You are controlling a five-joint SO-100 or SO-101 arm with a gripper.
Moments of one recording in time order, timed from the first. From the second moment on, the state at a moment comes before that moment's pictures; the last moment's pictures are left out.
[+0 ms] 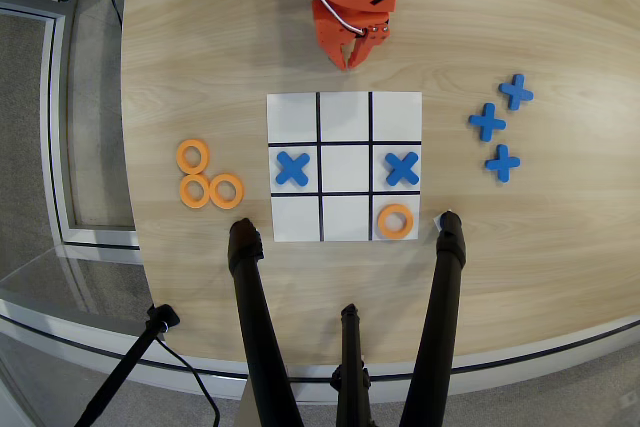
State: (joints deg) arm -1.6 192.1 180.4 74.5 -96.3
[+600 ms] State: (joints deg) arm -4.7 184.7 172.4 79.1 -93.3
